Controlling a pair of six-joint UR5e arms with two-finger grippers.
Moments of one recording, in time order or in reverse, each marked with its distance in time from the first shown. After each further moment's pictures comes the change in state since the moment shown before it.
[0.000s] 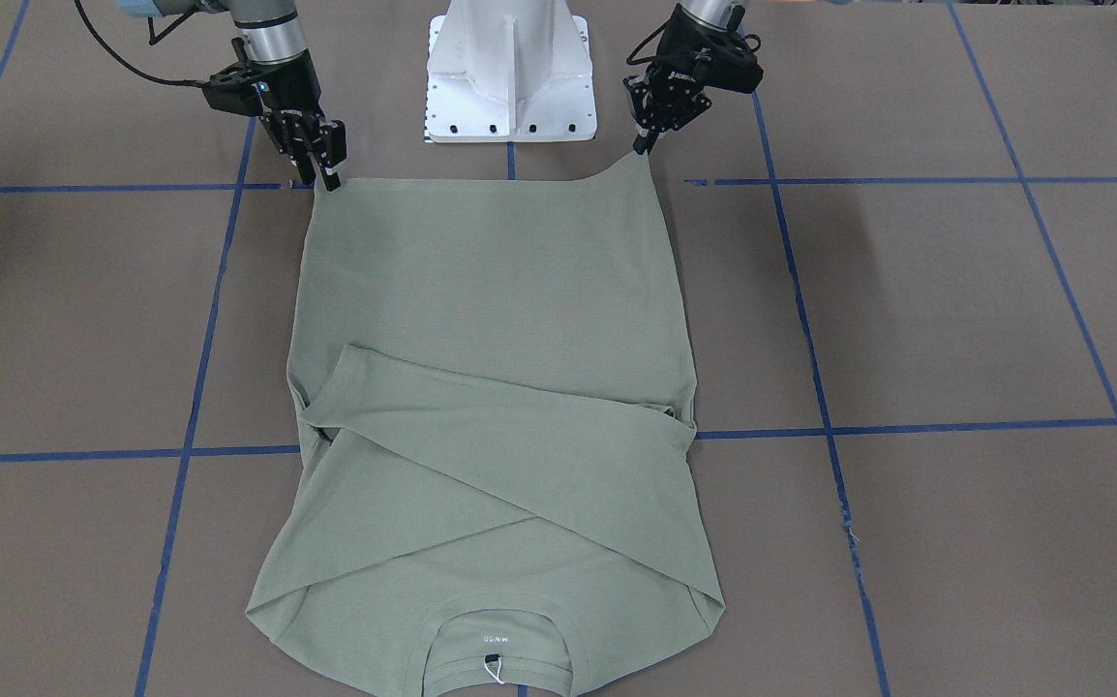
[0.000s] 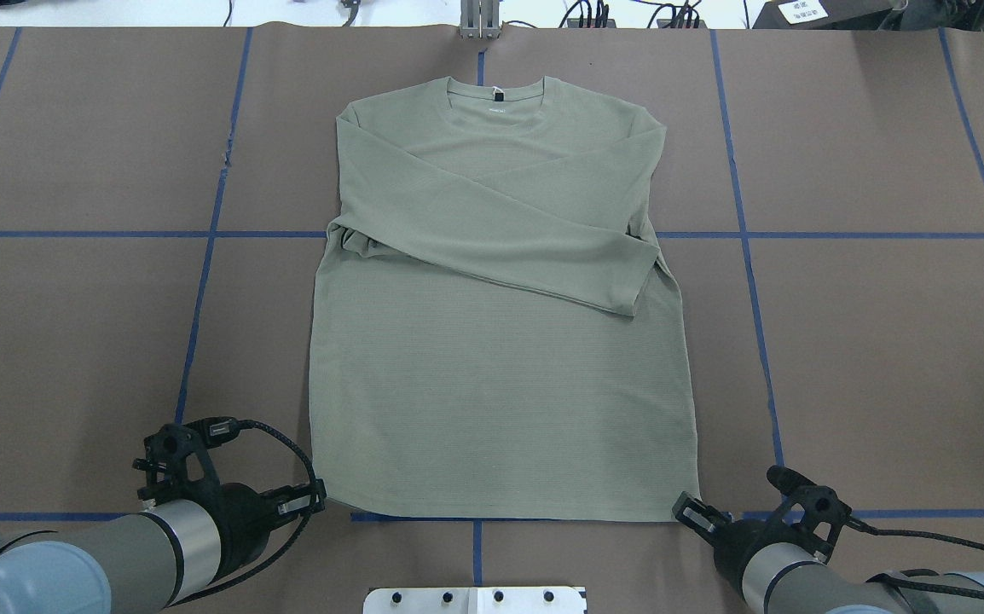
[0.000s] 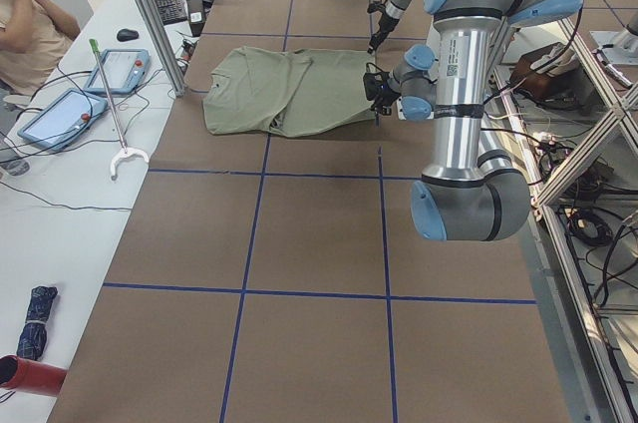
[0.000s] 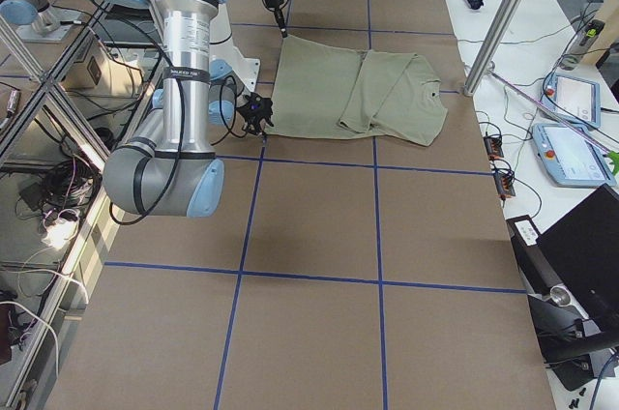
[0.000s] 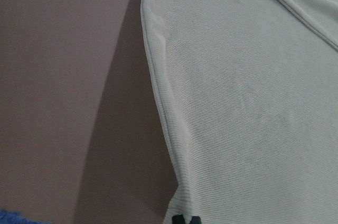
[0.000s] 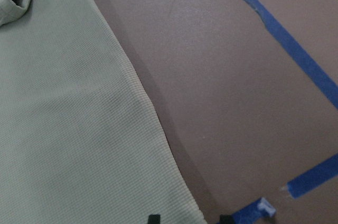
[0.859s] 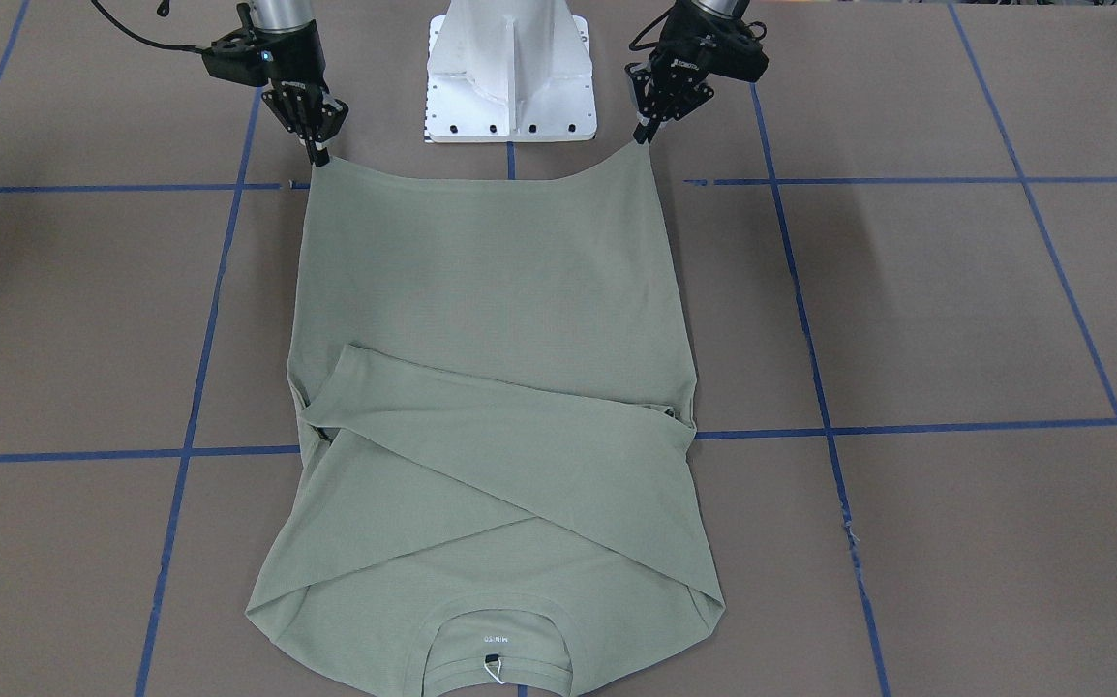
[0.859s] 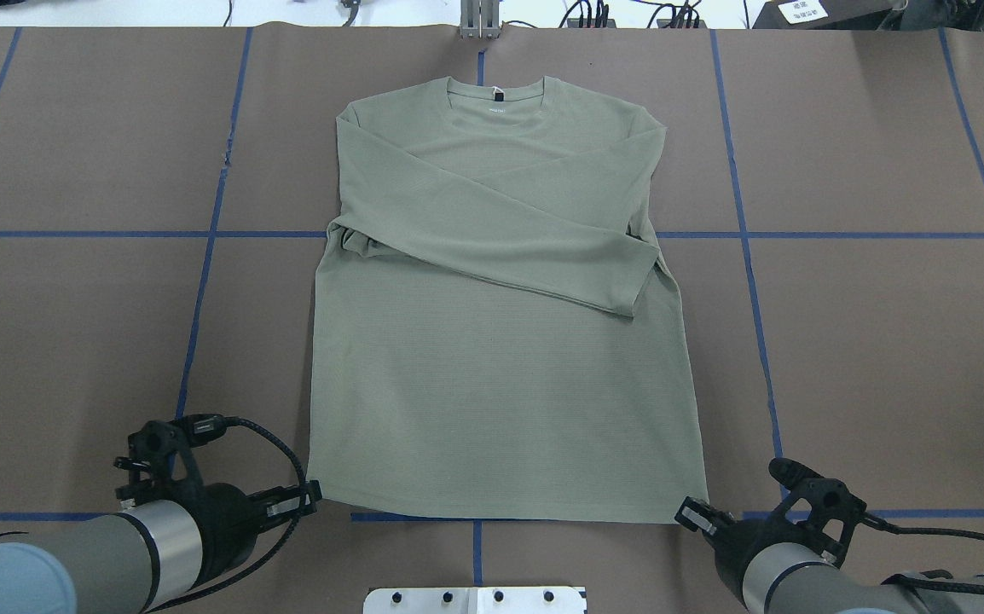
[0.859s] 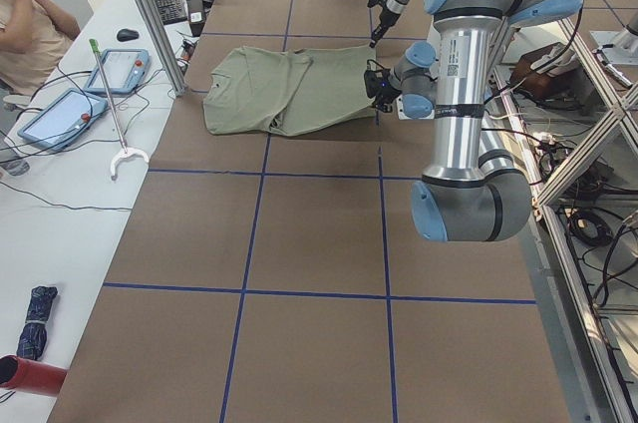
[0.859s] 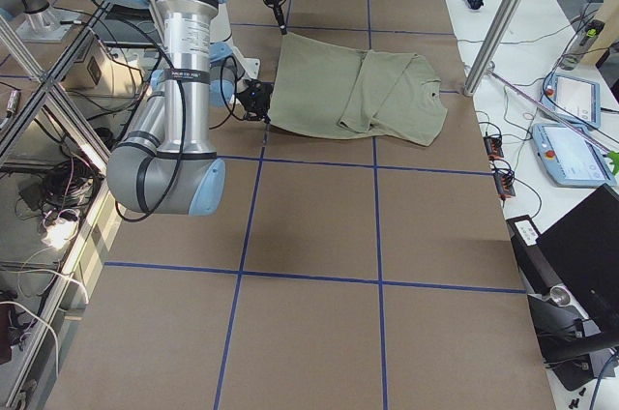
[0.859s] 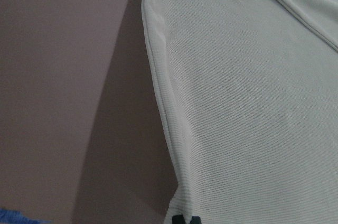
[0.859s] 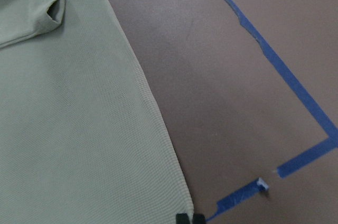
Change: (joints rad) left arm 0.000 0.035 -0.087 0.015 -0.011 0.006; right arm -0.002 0.038 0.242 -0.351 0.068 -0.012
